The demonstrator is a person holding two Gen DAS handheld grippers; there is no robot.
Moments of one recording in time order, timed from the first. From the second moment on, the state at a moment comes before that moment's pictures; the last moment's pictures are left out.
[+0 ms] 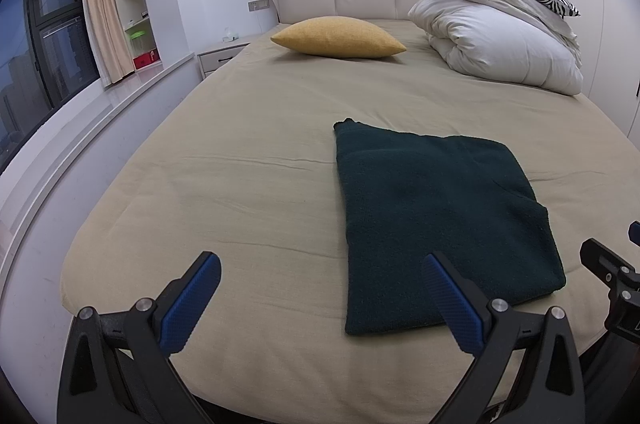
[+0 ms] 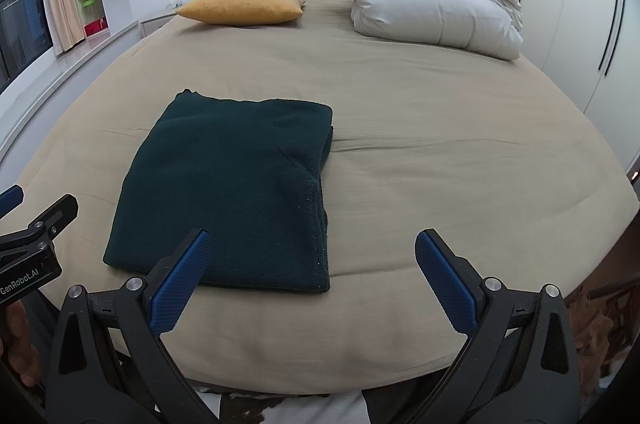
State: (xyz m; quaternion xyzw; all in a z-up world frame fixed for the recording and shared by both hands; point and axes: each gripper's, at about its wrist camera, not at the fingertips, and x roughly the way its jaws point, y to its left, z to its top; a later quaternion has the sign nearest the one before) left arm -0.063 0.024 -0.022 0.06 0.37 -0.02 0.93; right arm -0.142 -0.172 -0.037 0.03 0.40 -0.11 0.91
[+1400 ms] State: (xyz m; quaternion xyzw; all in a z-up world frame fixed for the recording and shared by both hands) left arm -0.065 0.019 -0.021 0.06 0.37 -0.02 0.93; right arm -0.145 -0.177 -0.045 0.03 0.40 -0.10 0.91
